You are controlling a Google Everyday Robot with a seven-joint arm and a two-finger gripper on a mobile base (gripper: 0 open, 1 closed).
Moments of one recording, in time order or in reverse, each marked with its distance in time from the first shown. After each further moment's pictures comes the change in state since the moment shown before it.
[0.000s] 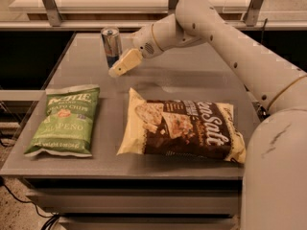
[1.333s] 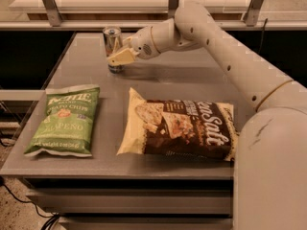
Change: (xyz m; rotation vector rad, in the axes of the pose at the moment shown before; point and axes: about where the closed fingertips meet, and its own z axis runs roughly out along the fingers) arm -0.004 -0.008 0.017 -0.047 -0.092 0.017
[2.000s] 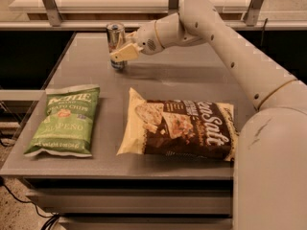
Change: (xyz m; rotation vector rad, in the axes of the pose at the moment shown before) arm -0.007 -0.005 -0.016 0.004 0.000 -0.024
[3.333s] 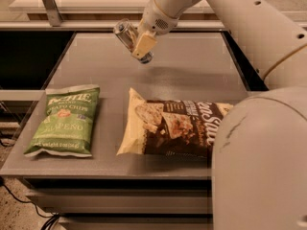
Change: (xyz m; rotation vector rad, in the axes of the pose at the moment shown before) arm 0.005 0.005 -0.070 0.037 0.545 -0.231
